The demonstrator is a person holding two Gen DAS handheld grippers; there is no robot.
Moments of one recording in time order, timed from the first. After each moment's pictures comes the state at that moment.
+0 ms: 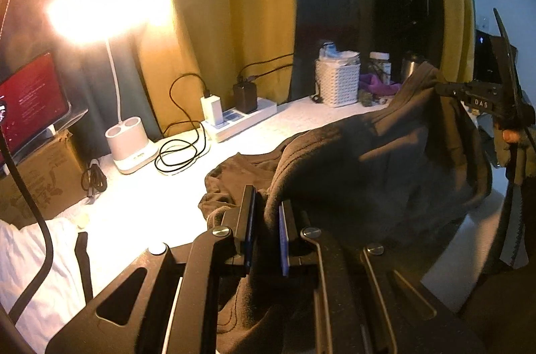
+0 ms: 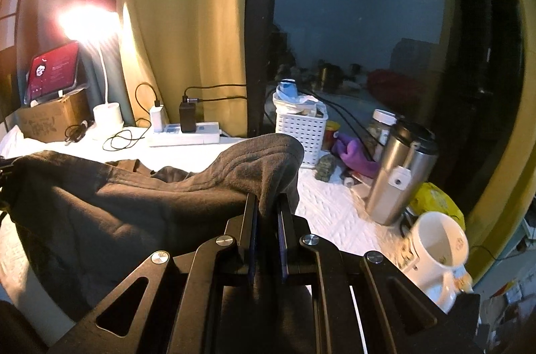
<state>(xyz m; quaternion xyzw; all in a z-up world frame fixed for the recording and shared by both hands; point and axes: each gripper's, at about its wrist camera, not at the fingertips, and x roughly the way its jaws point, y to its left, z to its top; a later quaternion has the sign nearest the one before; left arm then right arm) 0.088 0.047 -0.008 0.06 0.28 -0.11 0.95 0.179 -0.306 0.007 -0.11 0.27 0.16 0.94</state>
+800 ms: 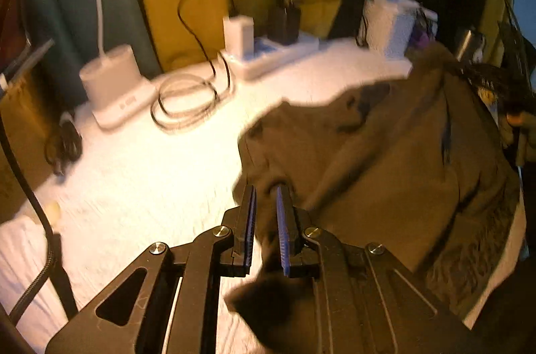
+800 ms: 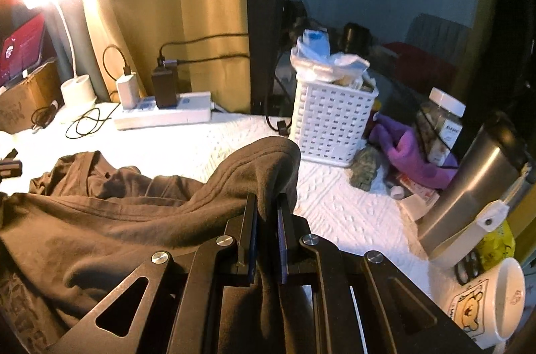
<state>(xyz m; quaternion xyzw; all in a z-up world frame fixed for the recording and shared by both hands) 0.191 0.101 -0.072 0.04 0.43 -0.11 0.90 0.305 -0.257 -0.057 -0.13 0.34 0.17 0.92</state>
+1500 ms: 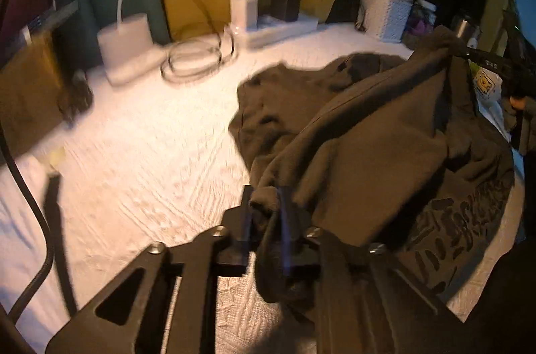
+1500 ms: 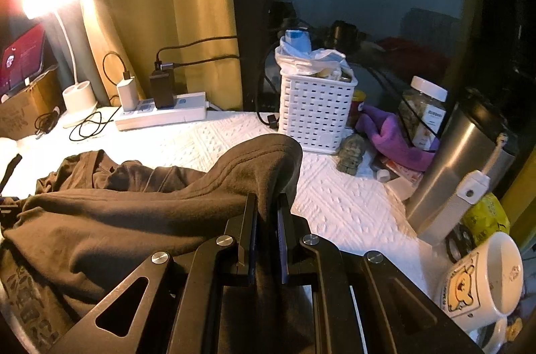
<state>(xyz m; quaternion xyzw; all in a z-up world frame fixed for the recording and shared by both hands) 0.136 0.097 -0.078 0.03 0.42 -0.09 0.90 0.279 -0.278 -0.049 -0.11 0.33 0.16 0.92</state>
